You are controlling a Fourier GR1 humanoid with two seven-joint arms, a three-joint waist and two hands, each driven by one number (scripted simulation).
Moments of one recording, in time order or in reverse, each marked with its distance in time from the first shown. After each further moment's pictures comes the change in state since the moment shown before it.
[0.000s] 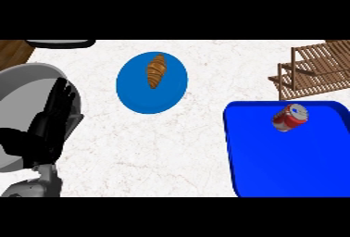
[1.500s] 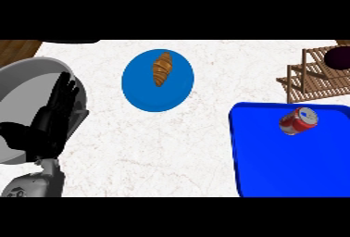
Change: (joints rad) left arm -0.042 -0.008 0.003 0.013 -0.010 -0.023 0.003; right arm -0.514 0.072 0.070 0.878 0.178 -0.313 -0.315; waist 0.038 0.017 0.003
